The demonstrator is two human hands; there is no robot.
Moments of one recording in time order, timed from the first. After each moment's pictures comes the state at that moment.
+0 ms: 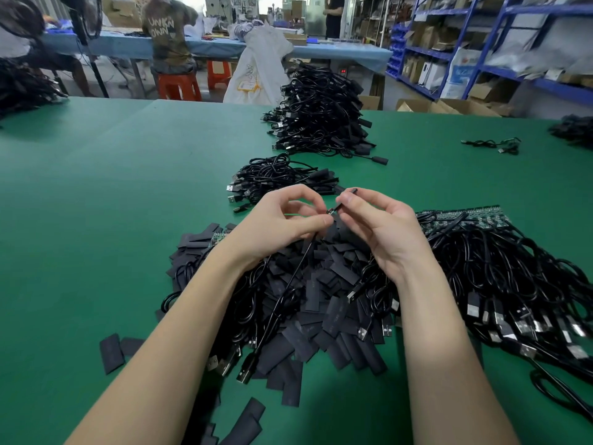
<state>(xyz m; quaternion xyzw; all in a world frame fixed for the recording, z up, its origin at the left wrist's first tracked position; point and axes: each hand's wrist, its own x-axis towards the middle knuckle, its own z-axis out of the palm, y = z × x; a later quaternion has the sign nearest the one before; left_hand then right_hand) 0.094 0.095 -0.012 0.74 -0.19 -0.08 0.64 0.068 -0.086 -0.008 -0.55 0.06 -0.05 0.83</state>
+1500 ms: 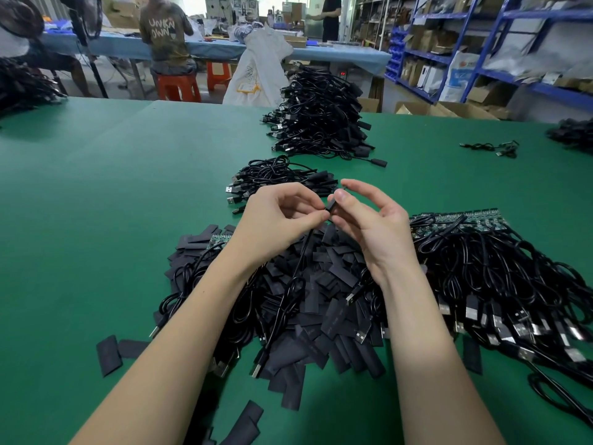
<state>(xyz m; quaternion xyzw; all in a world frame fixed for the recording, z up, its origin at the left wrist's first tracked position) 0.095 0.092 -0.016 0.76 -0.22 0.06 0.61 0.065 -0.071 -0.009 -0.57 0.03 -0.09 0.82</state>
